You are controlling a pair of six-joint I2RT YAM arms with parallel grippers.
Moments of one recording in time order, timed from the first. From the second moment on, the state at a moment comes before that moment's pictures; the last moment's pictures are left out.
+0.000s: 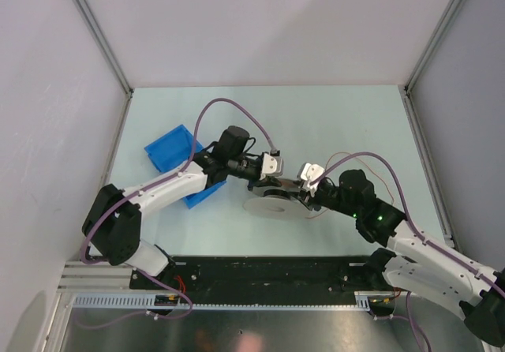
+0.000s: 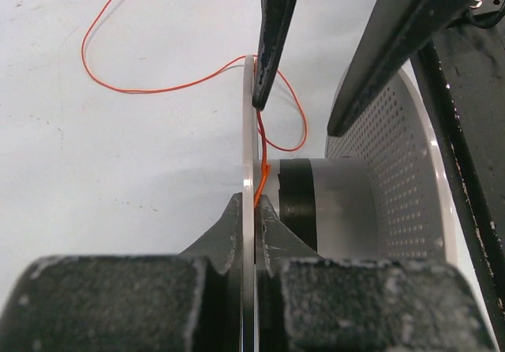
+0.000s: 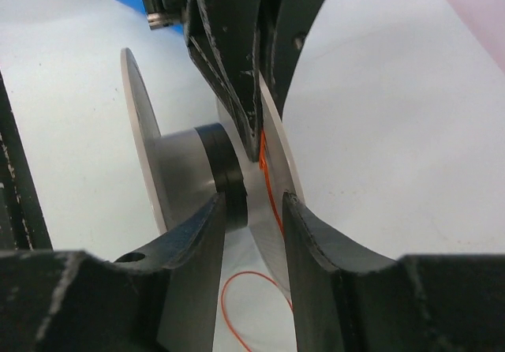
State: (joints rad) left arm -0.71 1.50 1.04 -0.20 0.81 0.68; right arm 0.78 0.80 0.56 -0.02 -0.25 -0.33
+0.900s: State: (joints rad) left arm -0.70 1.50 1.04 -0.19 0.82 0.72; right arm 0.61 0.88 0.71 -0.09 -0.49 -0.33
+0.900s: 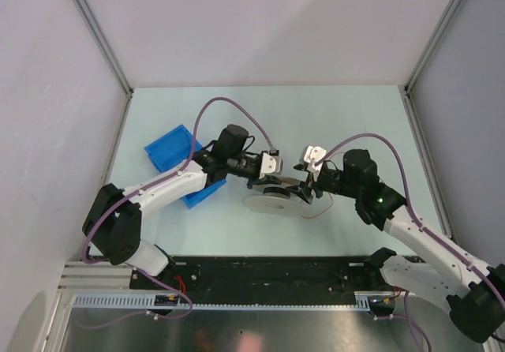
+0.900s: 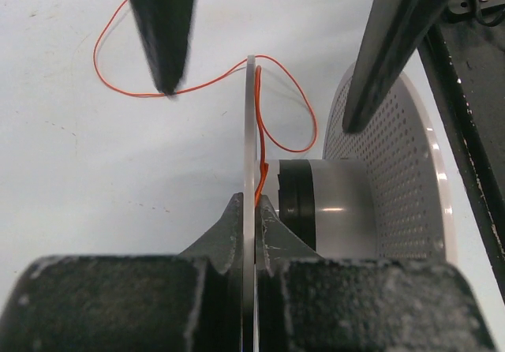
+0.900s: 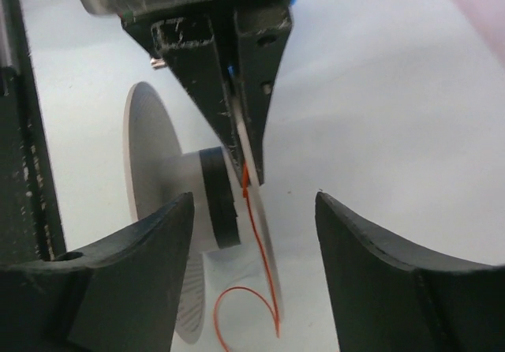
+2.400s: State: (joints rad) left arm -0.70 1.52 1.09 -0.22 0.84 0.72; right arm 0.55 1.11 0.71 -0.03 -0.69 -0.48
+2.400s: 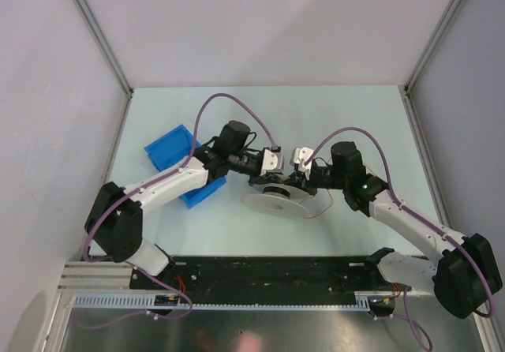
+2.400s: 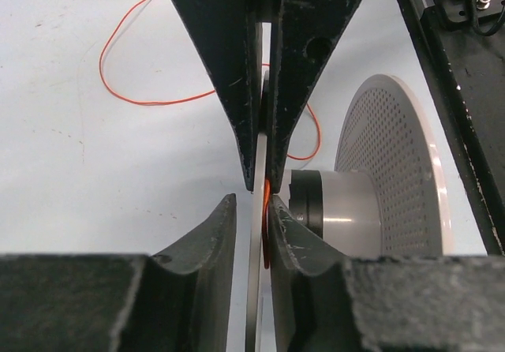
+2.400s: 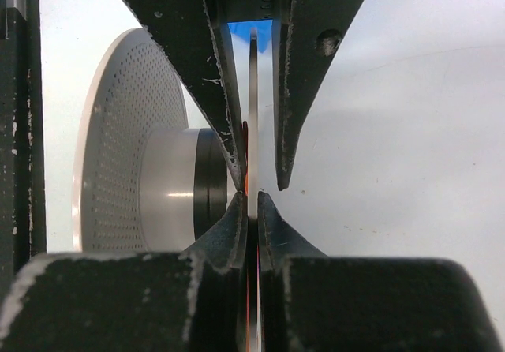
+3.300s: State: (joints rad) left arm -0.69 1.54 1.10 -0.24 0.82 0.69; right arm 0.53 1.10 0.71 -0.06 -0.69 -0.50
